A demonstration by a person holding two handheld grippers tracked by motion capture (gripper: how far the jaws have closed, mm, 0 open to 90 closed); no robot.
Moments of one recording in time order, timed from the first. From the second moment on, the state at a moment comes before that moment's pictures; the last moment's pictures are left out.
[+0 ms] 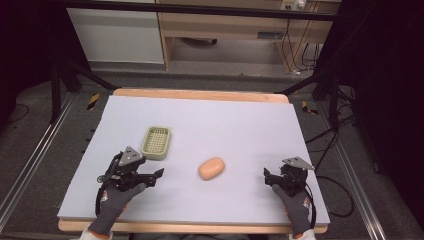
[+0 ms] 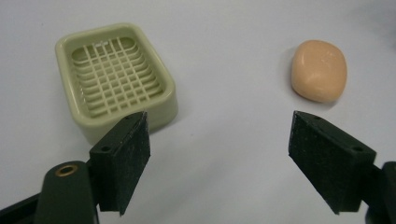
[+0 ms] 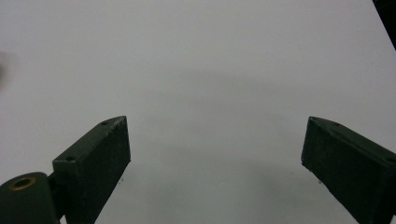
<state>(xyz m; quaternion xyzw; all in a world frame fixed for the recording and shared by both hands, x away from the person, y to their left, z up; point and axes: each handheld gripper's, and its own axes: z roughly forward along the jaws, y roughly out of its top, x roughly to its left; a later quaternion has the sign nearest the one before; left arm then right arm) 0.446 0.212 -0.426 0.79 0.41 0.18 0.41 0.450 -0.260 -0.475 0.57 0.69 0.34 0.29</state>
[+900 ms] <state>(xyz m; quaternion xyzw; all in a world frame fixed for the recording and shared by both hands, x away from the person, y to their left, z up) 0.482 0.141 -0.408 0.83 0.36 0.17 0.39 0.451 -0.262 -0.474 0.57 0.69 0.34 0.28</state>
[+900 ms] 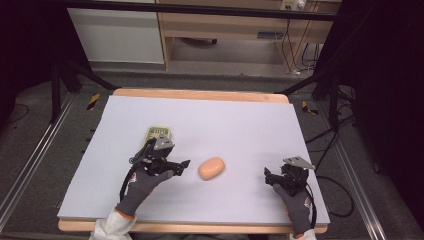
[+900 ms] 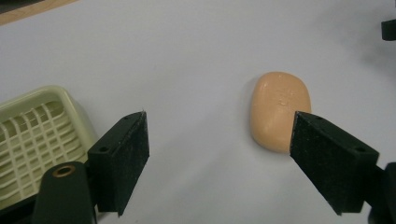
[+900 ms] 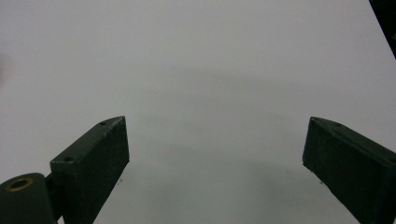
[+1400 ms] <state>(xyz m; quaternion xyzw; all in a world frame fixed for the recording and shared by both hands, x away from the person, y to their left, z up) 0.492 0.107 -0.405 0.86 0.33 0.14 0.37 0.452 -0.262 -0.474 0.57 0.69 0.33 0.28</state>
